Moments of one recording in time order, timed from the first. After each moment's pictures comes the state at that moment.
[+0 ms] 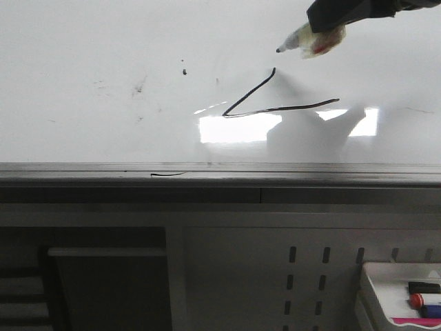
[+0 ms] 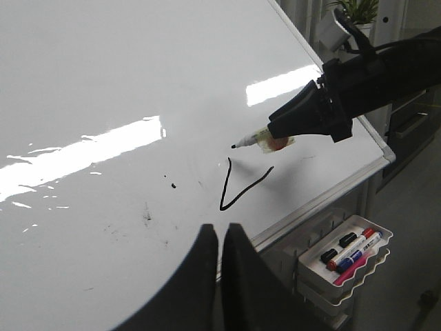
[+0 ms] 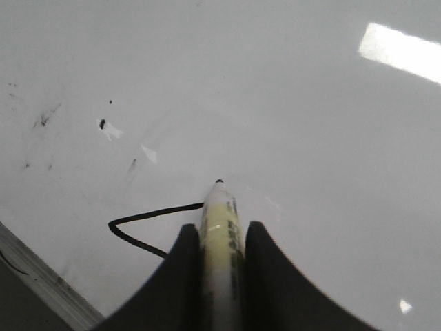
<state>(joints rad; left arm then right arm) -0.58 0.20 -0.46 -0.47 0.43 0.51 0.44 1.19 -0.78 0.34 0.08 -0.56</state>
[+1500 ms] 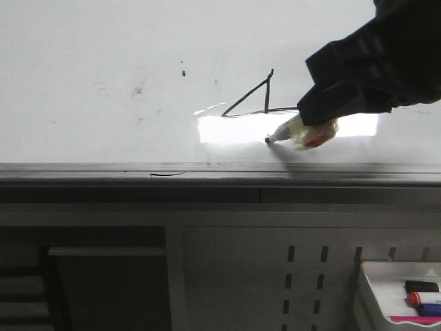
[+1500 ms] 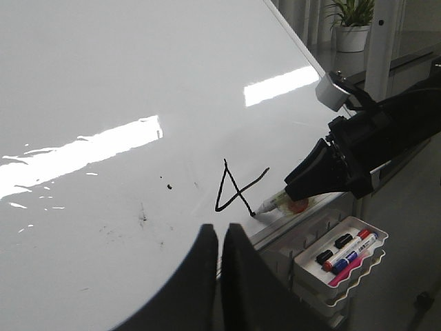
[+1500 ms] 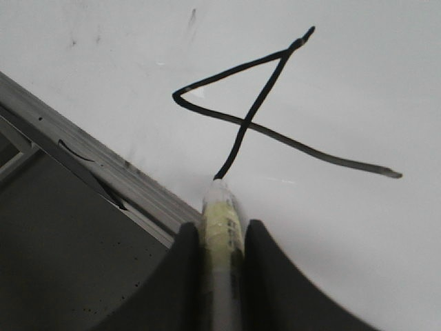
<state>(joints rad) -0.58 0.20 -0.46 -0.48 0.43 0.51 0.49 1.24 -0.66 0.45 0.13 -0.54</state>
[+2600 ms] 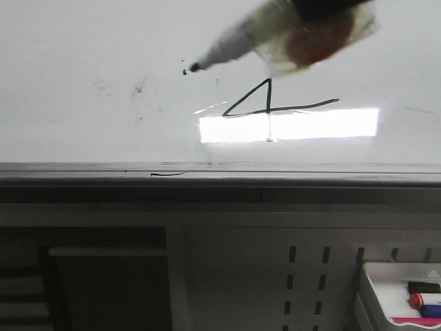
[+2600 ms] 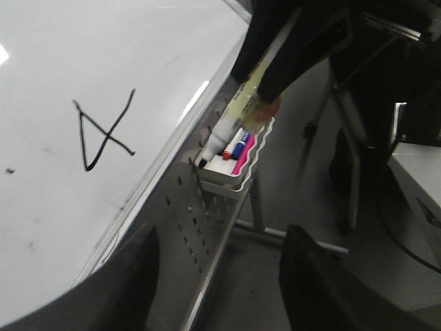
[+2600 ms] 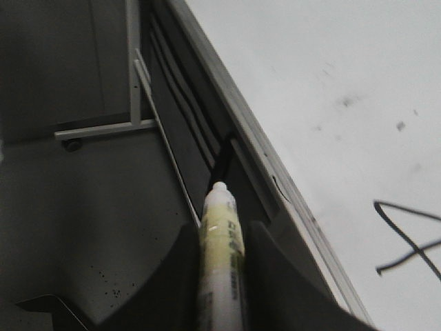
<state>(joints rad) -0.58 0.69 -0.75 -0.76 0.83 1.05 0.83 0.89 -0.75 0.39 0.44 -0.78</state>
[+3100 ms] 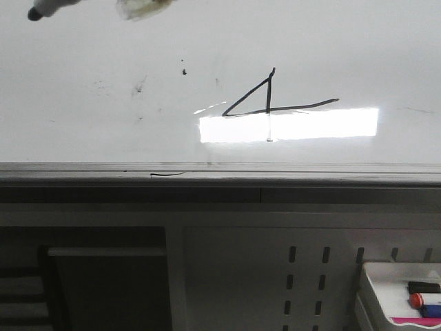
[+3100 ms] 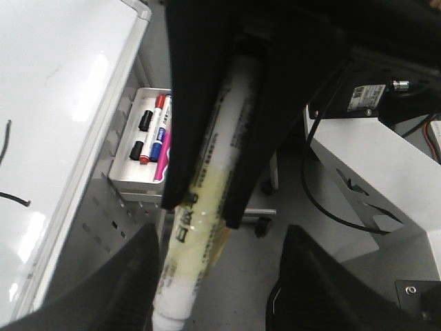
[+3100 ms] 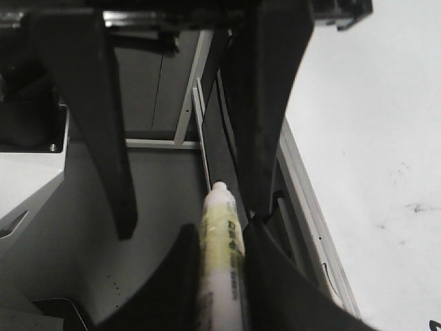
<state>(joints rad) -0.68 1.01 -0.93 -0.82 0.96 1.19 0.97 1.02 -0.89 0.37 0.45 -0.81</state>
